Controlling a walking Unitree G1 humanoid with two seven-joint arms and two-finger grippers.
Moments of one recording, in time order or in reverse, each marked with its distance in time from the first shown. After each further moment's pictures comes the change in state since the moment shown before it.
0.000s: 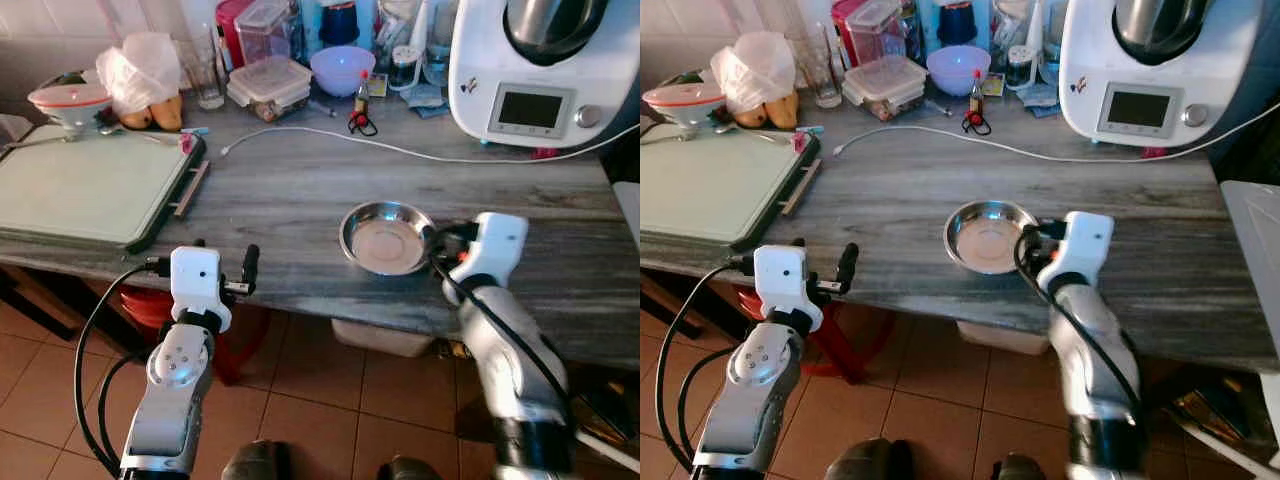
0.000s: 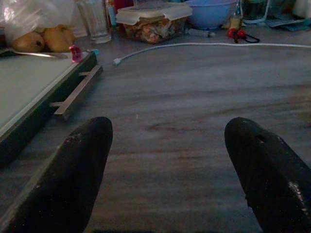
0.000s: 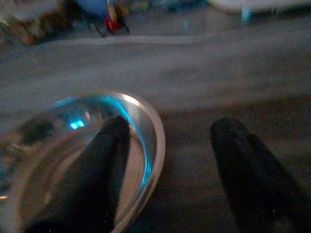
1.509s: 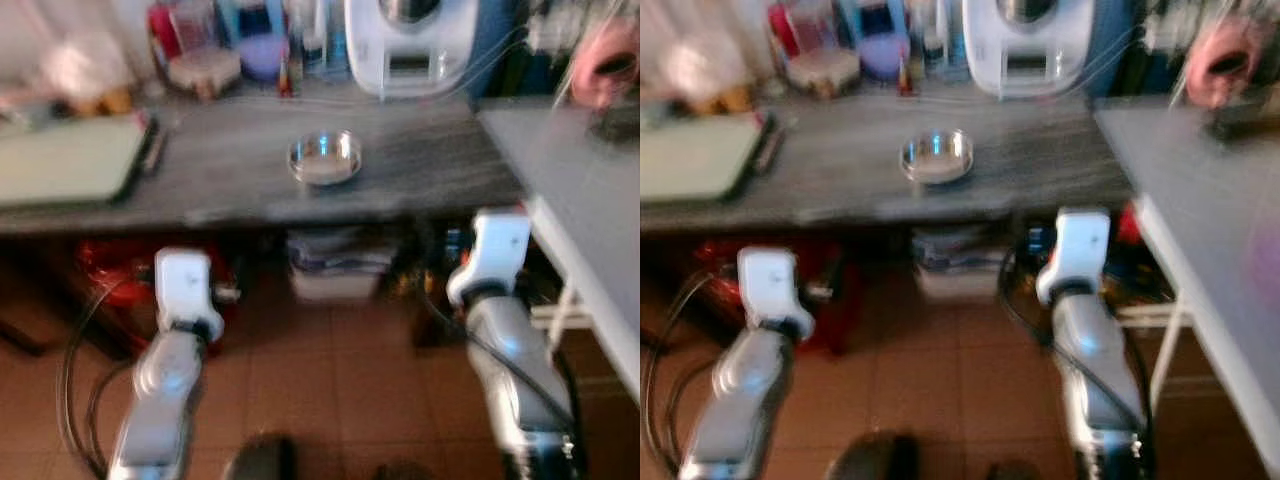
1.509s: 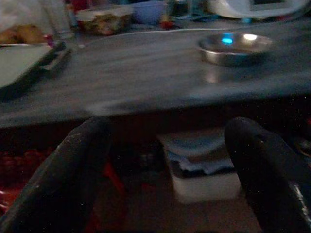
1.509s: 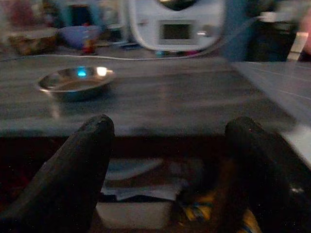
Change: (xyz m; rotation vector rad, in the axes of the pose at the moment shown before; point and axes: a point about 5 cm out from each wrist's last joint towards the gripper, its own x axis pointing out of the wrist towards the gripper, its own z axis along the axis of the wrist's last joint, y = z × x) left arm -0.010 0.005 -0.006 -0.010 0.035 0.023; right arm -0.013 0.005 0.005 -0.180 -0.134 0.038
